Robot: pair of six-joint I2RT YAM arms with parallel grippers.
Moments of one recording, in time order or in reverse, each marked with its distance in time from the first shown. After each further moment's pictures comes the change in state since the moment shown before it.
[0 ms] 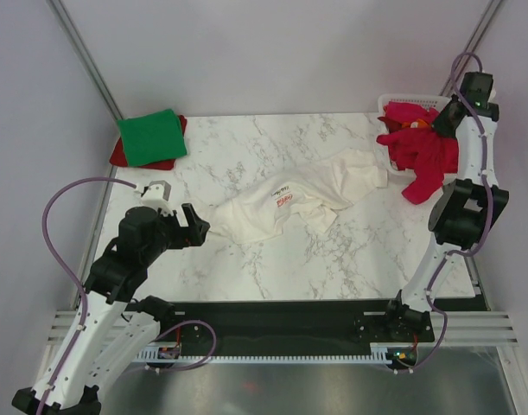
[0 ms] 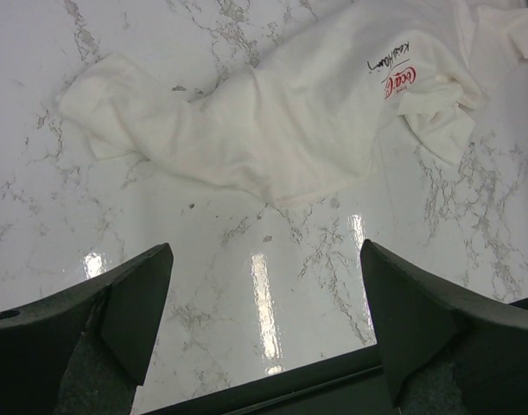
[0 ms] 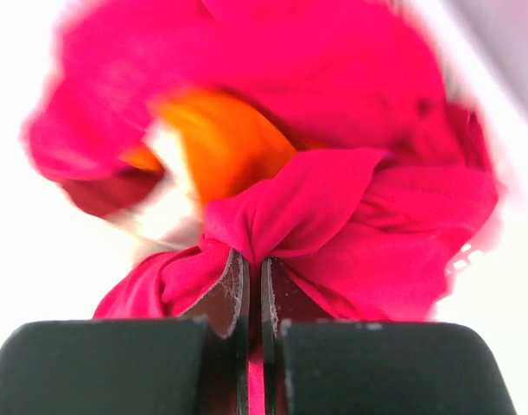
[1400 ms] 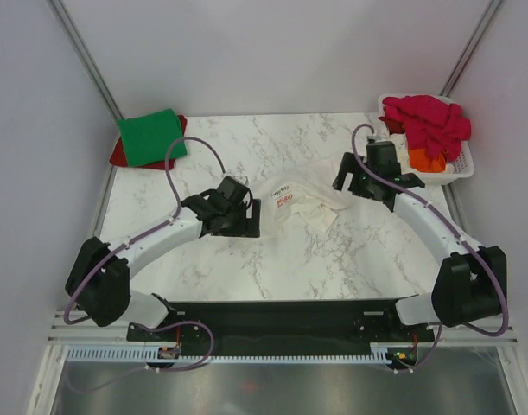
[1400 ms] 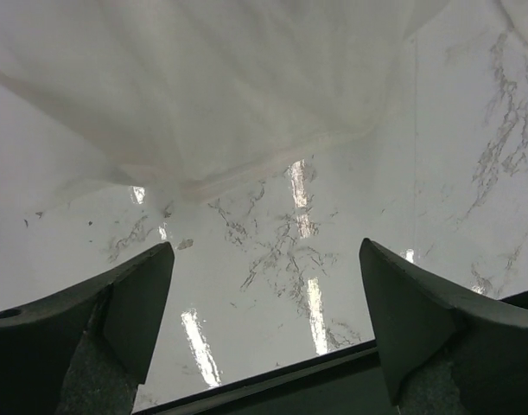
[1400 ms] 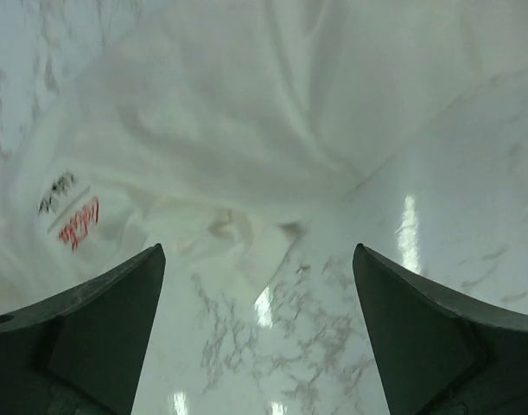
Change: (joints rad) left arm -0.293 0.844 0.189 0.135 -0.008 -0.150; right arm 0.494 -0.665 -0.931 0.370 -0.029 0.031
